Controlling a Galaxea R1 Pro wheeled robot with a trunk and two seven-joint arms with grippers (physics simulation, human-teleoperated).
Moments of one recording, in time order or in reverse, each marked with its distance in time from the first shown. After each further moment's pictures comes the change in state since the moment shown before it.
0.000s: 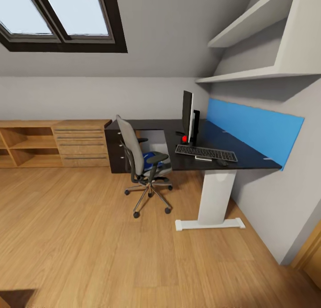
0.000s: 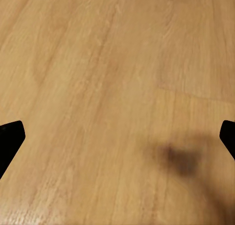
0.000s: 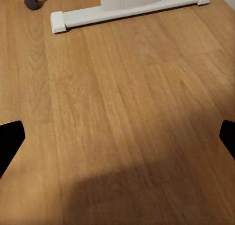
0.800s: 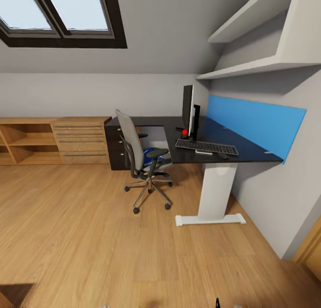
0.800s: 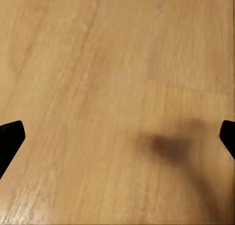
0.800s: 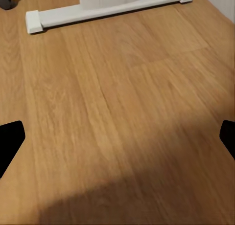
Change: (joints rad) left arm 0.000 0.005 0.003 -0.216 0.001 0.278 0.008; right arm -0.041 0.005 0.000 -0.066 0.001 0.091 -0.091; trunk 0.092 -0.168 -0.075
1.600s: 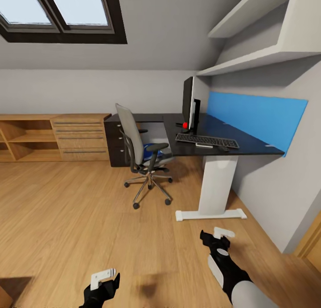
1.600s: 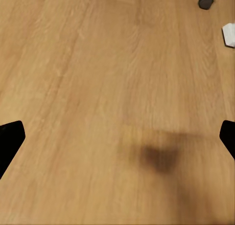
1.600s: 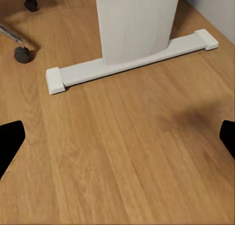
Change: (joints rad) left arm -0.070 -0.002 0.000 -0.223 0.000 0.176 -0.004; right arm -0.426 0.031 0.009 -0.033 0.009 0.419 -0.093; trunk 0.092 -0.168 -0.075
